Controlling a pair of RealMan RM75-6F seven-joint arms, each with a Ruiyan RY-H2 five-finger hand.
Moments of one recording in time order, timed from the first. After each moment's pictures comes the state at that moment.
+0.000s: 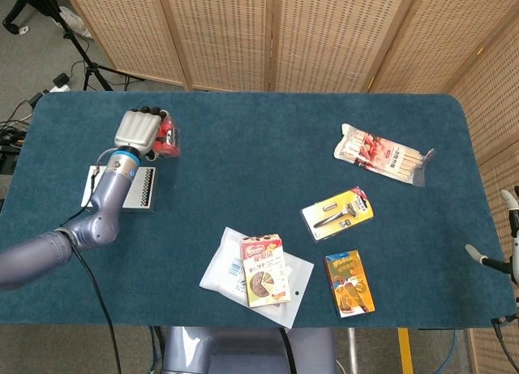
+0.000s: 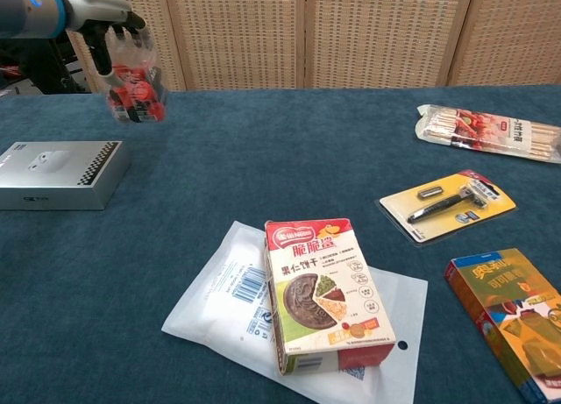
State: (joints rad) left arm -1.12 -1.37 -0.21 -1.16 0.47 0.68 0.66; right arm 0.11 -1.16 0.19 -1.37 -1.35 1.45 0.22
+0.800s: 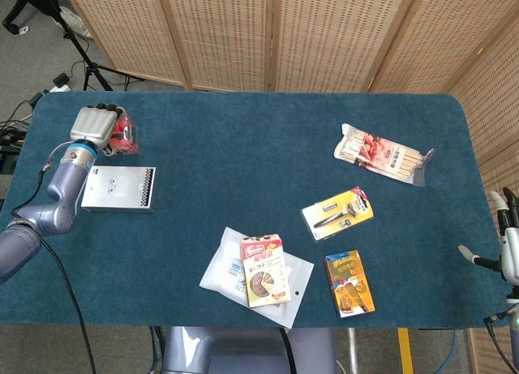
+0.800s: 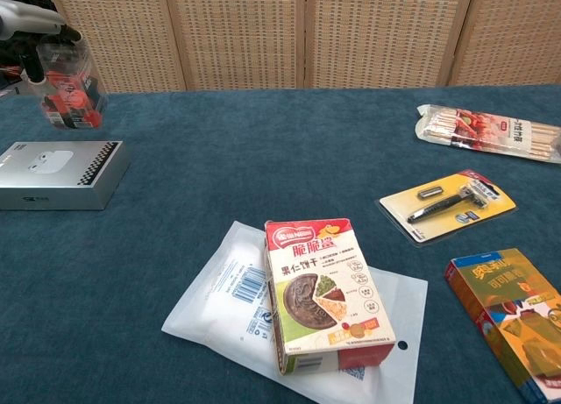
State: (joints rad) left arm -1.03 -1.41 -0.15 -0.80 0.75 0.44 0.36; right arm 0.13 -1.18 0.18 -1.38 -1.33 1.41 0.15
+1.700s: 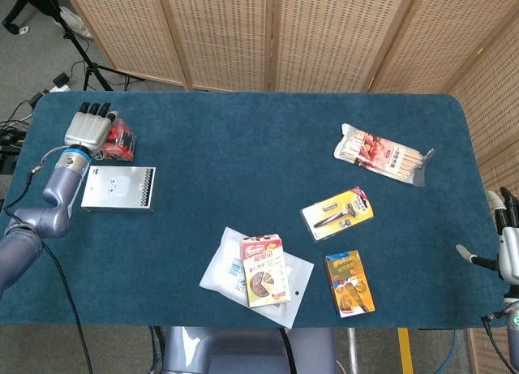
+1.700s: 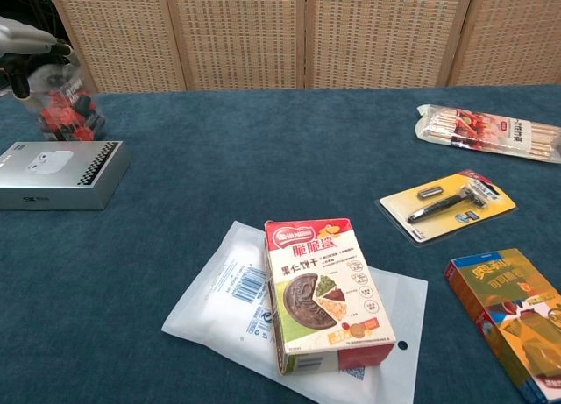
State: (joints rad) left arm -0.99 -1.49 -0.11 -0.64 0.94 0.42 0.27; right arm 0.13 -1.19 0.19 -1.37 -1.33 1.41 0.16
